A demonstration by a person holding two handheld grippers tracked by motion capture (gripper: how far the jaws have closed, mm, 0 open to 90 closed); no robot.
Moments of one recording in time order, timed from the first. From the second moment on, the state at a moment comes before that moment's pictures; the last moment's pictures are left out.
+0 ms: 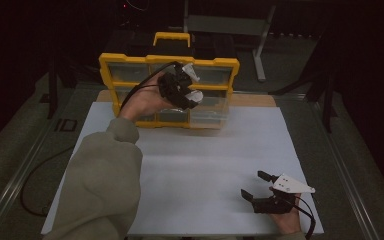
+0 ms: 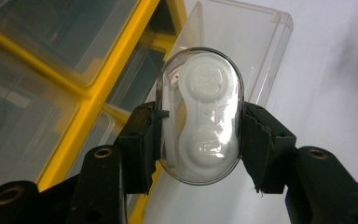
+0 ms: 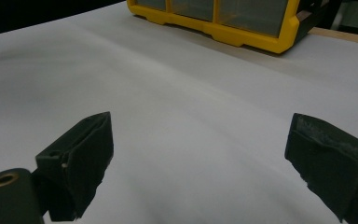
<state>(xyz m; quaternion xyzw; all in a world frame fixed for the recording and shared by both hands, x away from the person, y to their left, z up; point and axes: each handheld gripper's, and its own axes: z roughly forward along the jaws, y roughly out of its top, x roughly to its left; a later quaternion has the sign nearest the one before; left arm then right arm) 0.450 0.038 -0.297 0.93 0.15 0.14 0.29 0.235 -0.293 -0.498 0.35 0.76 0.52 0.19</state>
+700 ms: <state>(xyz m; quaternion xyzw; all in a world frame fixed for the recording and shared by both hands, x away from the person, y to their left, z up) 0.458 0.009 -0.315 0.94 0.16 0.13 0.29 0.235 -0.293 -0.498 0.34 0.76 0.52 0.19</state>
